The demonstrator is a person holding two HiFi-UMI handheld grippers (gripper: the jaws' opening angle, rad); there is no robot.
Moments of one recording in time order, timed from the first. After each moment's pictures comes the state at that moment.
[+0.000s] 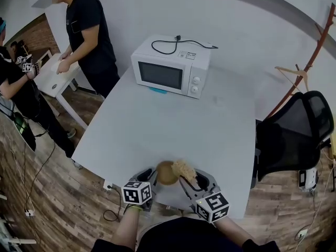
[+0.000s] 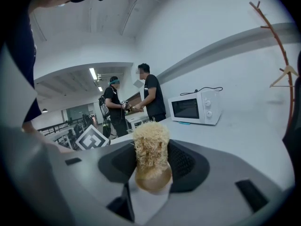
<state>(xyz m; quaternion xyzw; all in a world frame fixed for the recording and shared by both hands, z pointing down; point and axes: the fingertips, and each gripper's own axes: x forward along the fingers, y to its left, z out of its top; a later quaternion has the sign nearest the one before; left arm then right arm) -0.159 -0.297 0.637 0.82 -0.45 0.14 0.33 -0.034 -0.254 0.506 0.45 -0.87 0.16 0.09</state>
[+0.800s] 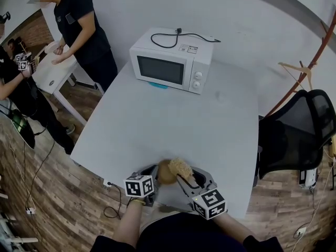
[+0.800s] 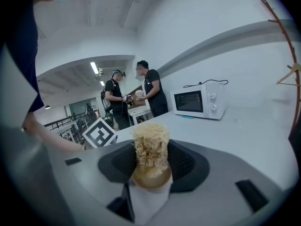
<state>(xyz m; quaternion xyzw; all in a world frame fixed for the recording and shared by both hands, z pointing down) -0.147 -0.317 0.662 0.80 -0.44 0.15 0.37 -0.046 -0.269 0.535 0.43 -0.88 0.17 0.13</state>
